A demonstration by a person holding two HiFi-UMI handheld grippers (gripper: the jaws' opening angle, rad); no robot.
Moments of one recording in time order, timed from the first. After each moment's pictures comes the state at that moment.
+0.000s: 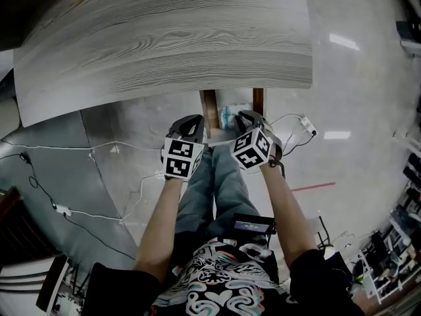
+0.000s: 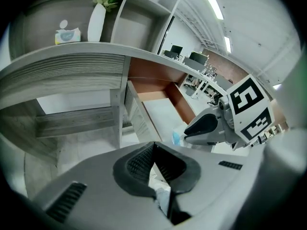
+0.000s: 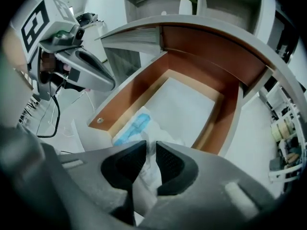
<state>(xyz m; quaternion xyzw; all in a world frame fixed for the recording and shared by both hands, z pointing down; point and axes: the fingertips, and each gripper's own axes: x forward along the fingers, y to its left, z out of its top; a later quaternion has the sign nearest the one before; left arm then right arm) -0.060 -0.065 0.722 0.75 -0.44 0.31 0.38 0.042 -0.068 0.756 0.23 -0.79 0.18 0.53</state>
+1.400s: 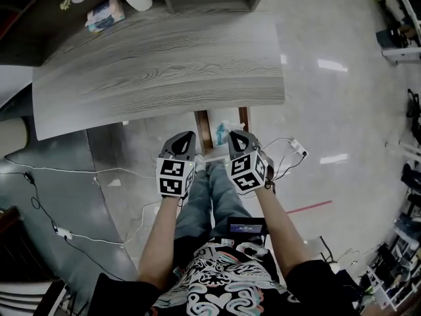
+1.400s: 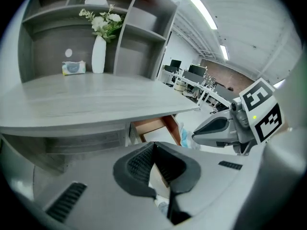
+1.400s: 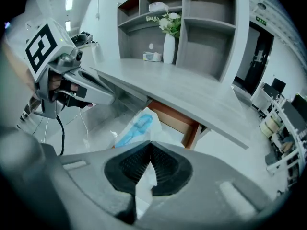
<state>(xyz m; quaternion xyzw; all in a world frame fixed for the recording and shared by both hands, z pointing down) -0.070 -0.091 0.630 0.77 -0.49 0.26 0.33 0.037 -0.092 0.646 0.31 -0.82 0.16 0.44</state>
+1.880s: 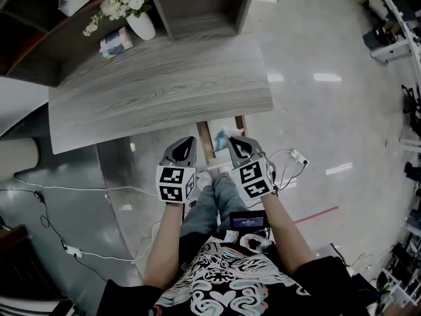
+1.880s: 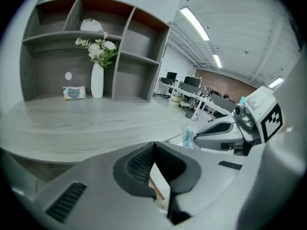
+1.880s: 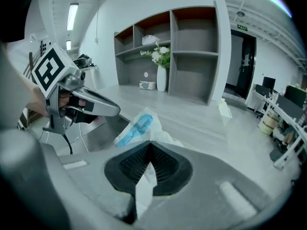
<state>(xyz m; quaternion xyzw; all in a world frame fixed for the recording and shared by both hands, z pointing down) -0.071 -0.110 0.540 0.79 -0.50 0.21 0.28 0.030 -0.105 0.543 0.35 -0.86 0.15 0.33</state>
